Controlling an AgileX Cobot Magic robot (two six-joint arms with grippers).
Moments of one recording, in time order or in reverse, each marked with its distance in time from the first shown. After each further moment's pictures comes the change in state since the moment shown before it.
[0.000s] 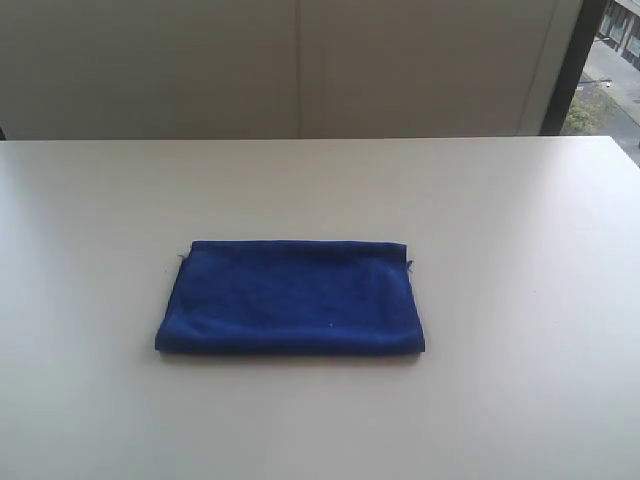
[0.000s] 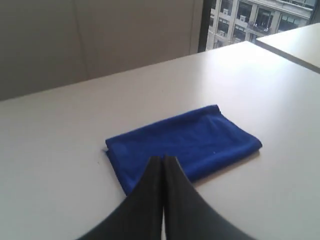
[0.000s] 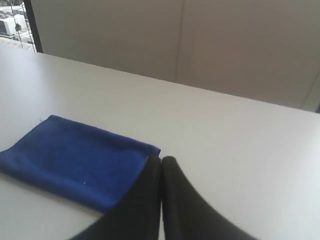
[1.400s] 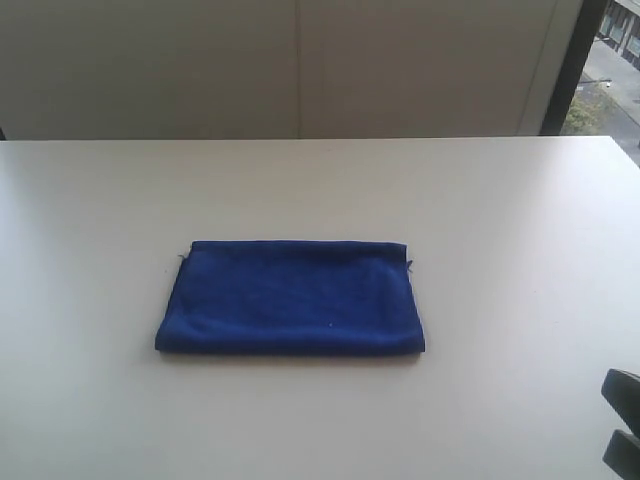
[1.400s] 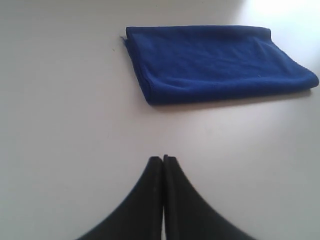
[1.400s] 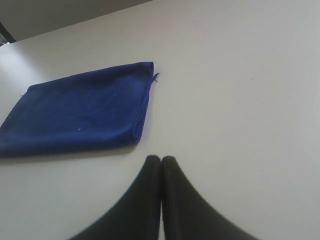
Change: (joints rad) left arm 0.000 -0.070 0.529 -0.120 -0.301 -0.034; right arm -0.002 -0.060 0.521 0.094 -0.343 0.308
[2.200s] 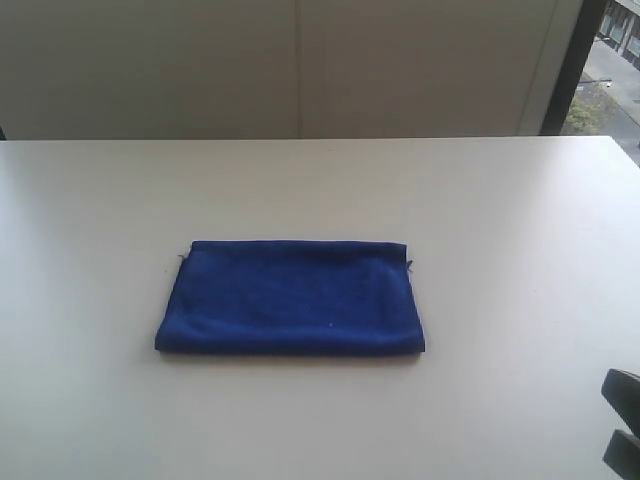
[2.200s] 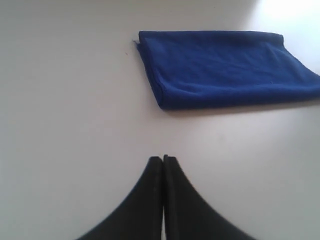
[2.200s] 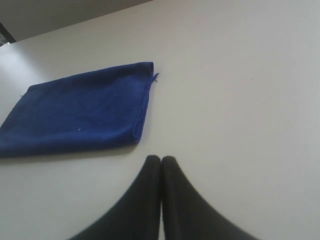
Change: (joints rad) left arm 0.000 0.000 0.000 0.106 -0.026 -0.115; right arm 0.000 0.000 0.000 0.000 0.000 0.000
